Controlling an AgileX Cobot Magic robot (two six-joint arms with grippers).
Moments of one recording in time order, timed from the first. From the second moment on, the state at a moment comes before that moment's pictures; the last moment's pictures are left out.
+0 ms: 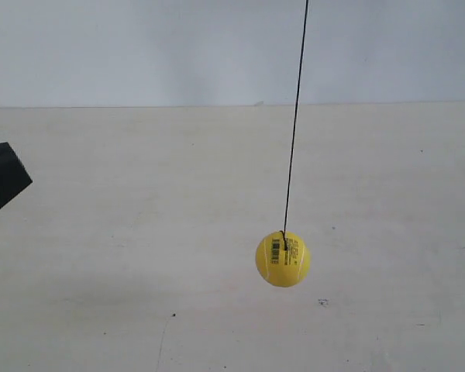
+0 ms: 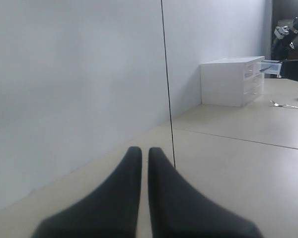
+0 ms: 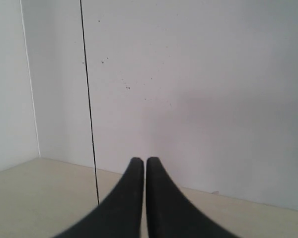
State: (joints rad) left arm -0.38 0.56 -0.22 0.97 -0.61 -0.83; right arm 0.52 0.04 -0.17 -0.99 -0.05 1.07
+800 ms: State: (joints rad) left arm -0.38 0.56 -0.22 0.97 -0.61 -0.83; right arm 0.07 0.01 -0.01 -0.06 -0.30 0.16
